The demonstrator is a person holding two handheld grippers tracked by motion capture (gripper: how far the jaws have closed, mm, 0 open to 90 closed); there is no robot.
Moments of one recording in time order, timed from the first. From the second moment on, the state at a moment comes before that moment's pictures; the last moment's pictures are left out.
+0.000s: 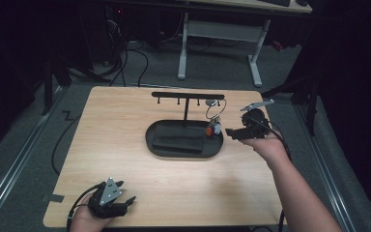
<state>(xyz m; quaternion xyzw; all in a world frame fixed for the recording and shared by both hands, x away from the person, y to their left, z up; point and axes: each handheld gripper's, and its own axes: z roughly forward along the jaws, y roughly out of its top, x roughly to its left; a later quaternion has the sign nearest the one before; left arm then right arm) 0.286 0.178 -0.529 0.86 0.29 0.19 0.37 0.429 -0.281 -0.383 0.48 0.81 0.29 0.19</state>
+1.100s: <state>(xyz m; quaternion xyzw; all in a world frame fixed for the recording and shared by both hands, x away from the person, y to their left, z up) 0.286 0.173 -0.531 0.87 0.28 0.18 0.37 0.303 -0.274 -0.517 0.49 0.77 0.39 0.17</state>
